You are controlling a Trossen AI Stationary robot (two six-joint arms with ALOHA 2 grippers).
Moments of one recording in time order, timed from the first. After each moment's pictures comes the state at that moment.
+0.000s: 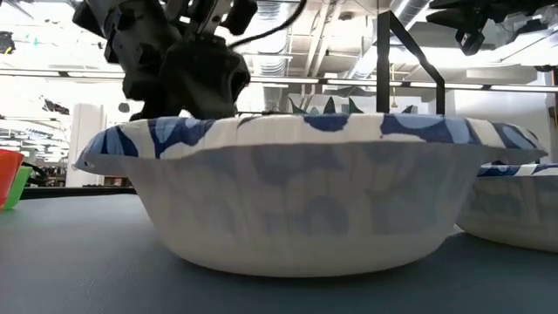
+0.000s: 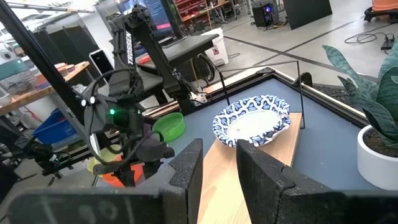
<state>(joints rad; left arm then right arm) -0.35 1.76 0.96 -0.01 0.00 -1.18 -0.24 0.44 0.66 -0.34 -0.10 0.35</state>
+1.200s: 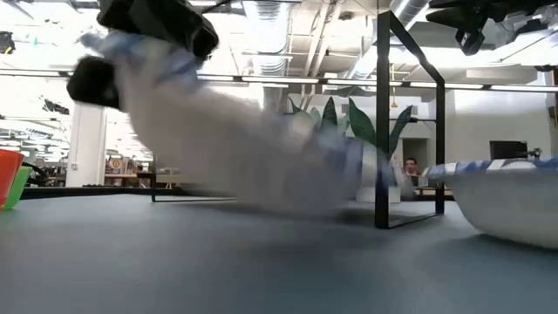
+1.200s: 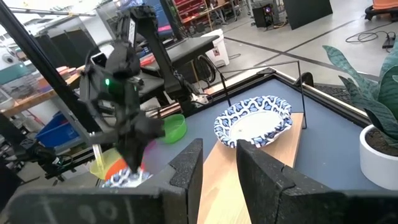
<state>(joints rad) -0.34 1.50 0.96 -0.24 0.02 -1.44 -0.24 0.44 0.66 -0.34 -0.10 0.37</state>
